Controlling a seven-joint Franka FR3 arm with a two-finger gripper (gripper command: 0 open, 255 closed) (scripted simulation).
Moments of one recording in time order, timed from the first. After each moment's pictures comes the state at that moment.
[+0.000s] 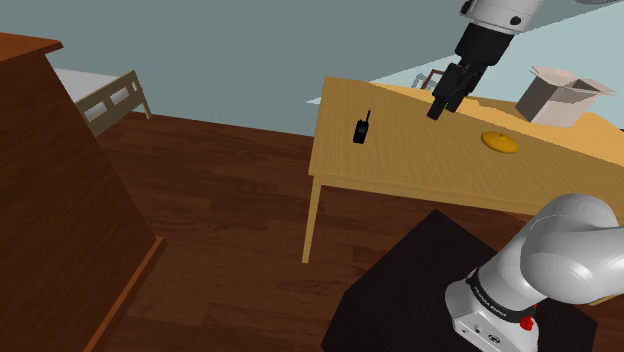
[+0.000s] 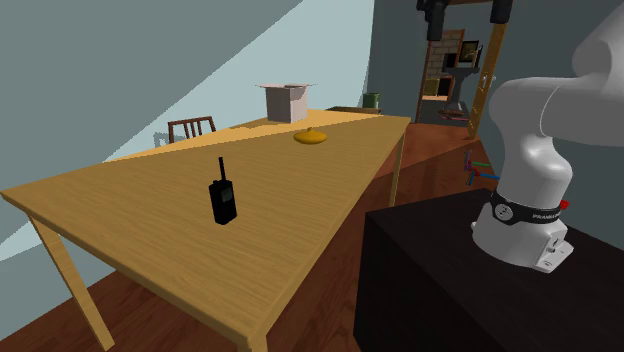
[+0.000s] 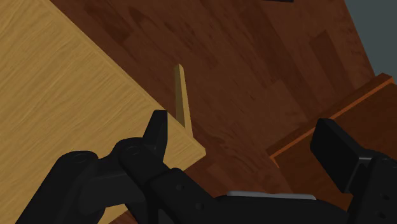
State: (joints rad) arm 0.02 -0.80 -0.05 -2.33 0.08 1.57 -0.03
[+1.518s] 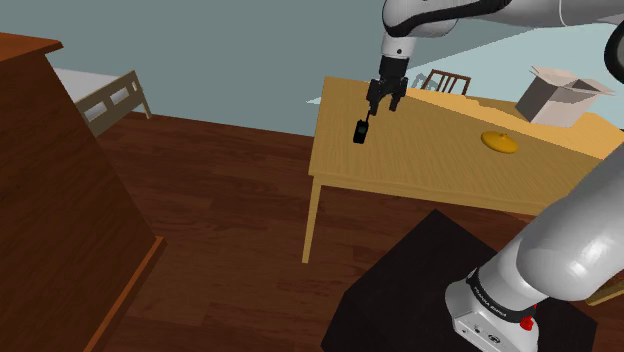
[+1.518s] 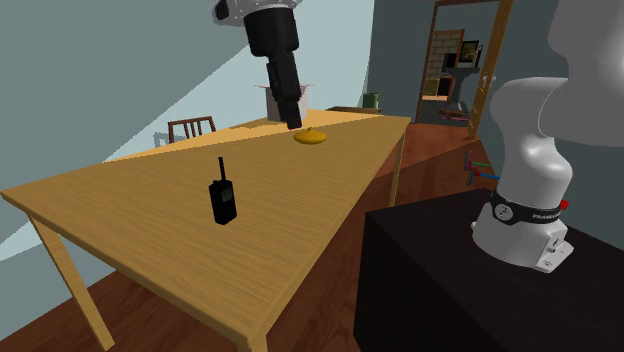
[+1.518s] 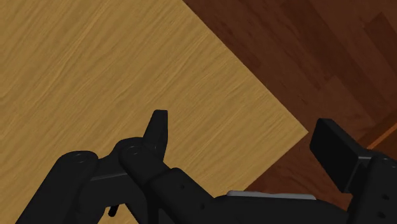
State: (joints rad) arm -0.05 0.03 -0.20 -1.89 0.06 1.75 -0.16
